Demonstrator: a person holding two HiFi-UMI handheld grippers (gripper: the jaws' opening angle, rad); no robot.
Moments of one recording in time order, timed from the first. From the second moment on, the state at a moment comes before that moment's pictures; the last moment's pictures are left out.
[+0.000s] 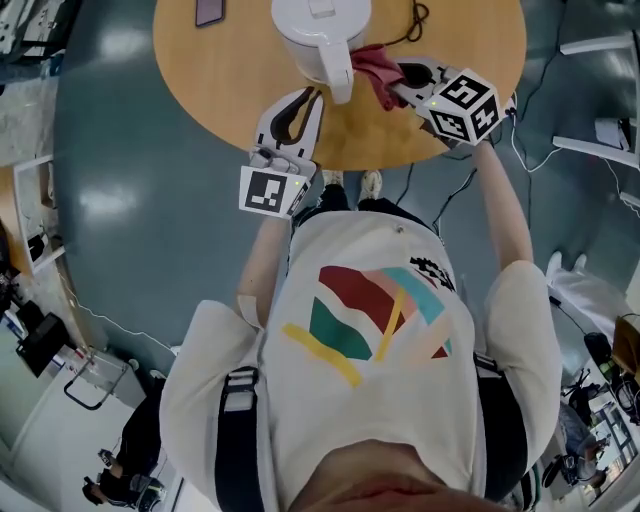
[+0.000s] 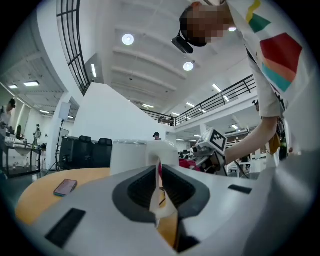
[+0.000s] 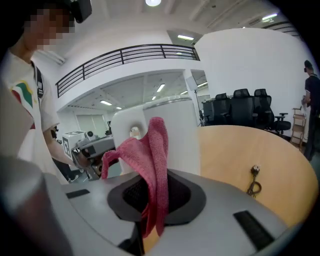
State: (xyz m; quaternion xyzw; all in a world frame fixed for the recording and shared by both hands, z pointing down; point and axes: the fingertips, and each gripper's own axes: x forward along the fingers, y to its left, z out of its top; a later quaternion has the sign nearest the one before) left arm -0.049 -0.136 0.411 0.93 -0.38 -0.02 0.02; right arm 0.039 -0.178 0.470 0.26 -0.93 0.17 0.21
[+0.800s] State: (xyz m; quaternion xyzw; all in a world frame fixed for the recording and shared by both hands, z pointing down) left arm -0.066 -0.135 0.376 0.90 -0.43 -0.04 -0.01; right arm -0.034 -0.153 0.421 0.13 -0.96 0.02 0.25
